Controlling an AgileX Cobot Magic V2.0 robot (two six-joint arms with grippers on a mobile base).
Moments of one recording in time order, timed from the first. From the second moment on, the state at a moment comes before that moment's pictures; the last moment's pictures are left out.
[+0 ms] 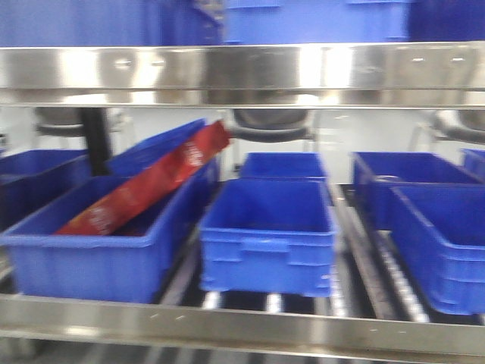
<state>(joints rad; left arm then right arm) -0.01 0.43 -0.82 -0.03 0.56 0.15 0.11 0.46 -0.77 0.03 0.49 -0.04</state>
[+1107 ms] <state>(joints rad) -0.01 0.43 -0.82 -0.03 0.56 0.15 0.11 0.46 -0.77 0.03 0.49 -0.04</state>
